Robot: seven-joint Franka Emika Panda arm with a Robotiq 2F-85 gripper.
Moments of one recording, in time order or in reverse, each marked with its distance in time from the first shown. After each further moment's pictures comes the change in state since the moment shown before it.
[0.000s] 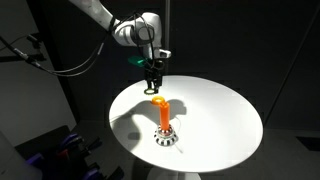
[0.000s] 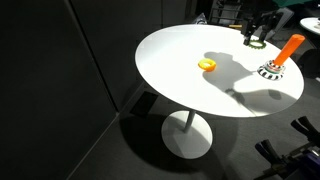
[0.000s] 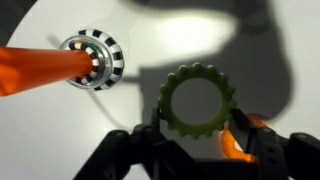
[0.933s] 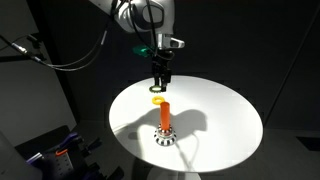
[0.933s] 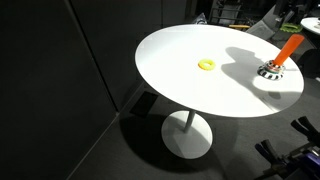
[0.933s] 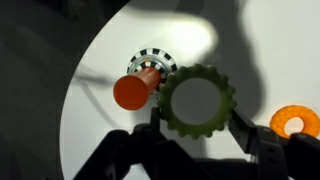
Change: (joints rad) arm -0.118 -0.131 -0.044 -0.015 -0.002 -0.129 -0.032
